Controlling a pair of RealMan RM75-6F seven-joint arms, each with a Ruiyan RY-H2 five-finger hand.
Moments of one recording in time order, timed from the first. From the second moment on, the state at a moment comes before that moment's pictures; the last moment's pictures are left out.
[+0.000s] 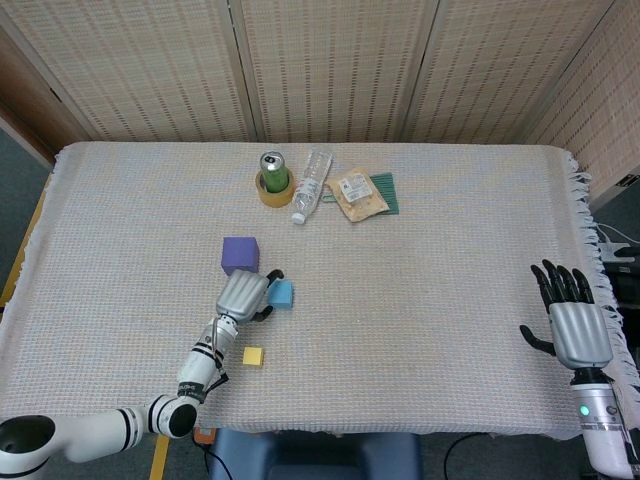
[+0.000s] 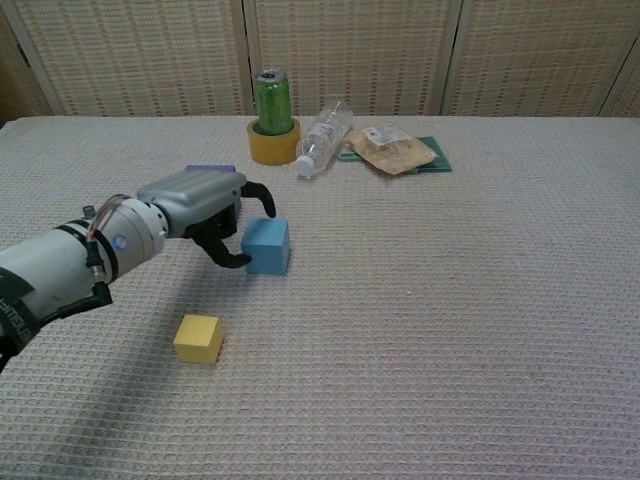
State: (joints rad) left arm -0.78 -1.80 -0.25 -1.28 1.07 0.94 0.48; right arm 0.17 -1.22 0.11 -1.53 -1.36 1.36 -0.20
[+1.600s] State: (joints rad) left arm -0.68 -1.68 -0.17 -1.27 1.15 1.04 0.36; right arm 0.18 -1.24 0.09 -1.54 -1.35 1.35 -0.28
